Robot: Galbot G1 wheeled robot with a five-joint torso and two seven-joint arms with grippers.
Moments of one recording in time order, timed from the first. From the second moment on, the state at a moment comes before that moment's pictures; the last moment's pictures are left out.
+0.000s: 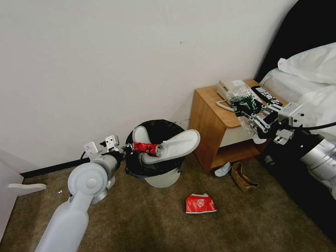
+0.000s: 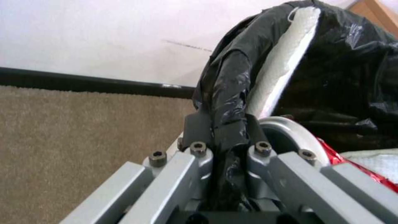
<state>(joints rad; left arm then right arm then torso) 1.03 -1.17 -0.37 -2.10 -1.22 0.65 -0.67 -1.62 0.47 0.99 2.34 0.82 -0.05 -0.12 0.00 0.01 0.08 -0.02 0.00</state>
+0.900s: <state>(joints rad) 0.98 -1.16 -0.37 -2.10 -1.24 0.65 -0.67 -1.64 0.43 0.92 2.25 0.77 -0.06 -0.17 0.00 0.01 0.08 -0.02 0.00</state>
